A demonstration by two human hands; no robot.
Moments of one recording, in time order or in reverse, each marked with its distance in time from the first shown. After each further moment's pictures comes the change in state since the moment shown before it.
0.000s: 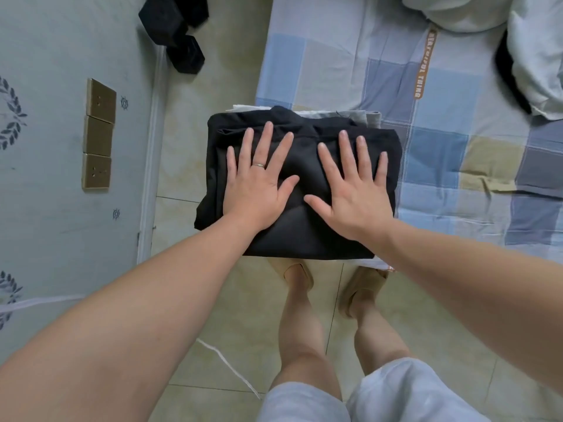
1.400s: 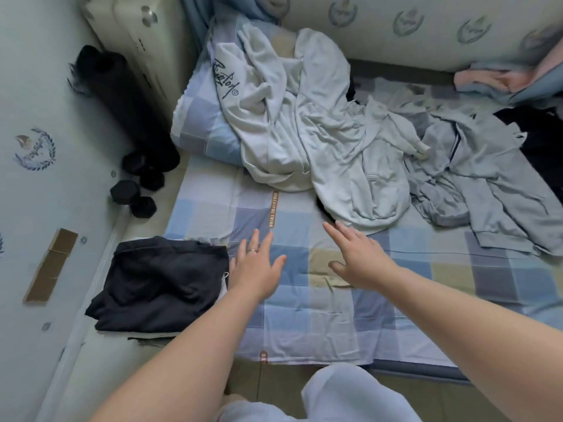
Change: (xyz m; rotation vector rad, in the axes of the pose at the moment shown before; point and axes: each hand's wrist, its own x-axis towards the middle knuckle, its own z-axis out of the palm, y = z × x) left_hand 0.017 0.380 -0.123 -0.250 -0.191 -0.221; right_hand -0.143 0.347 -0.223 0.135 -0.159 0.052
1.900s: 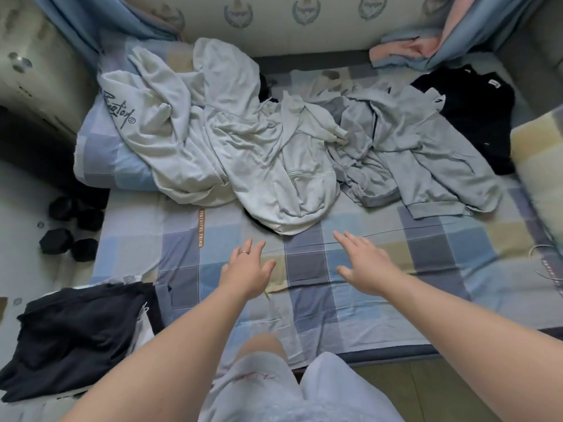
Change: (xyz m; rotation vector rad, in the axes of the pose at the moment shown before) left_hand 0.033 0.231 0.081 0.130 -0.129 0.088; right_hand -0.079 0.265 0.000 0.197 -0.003 0.209
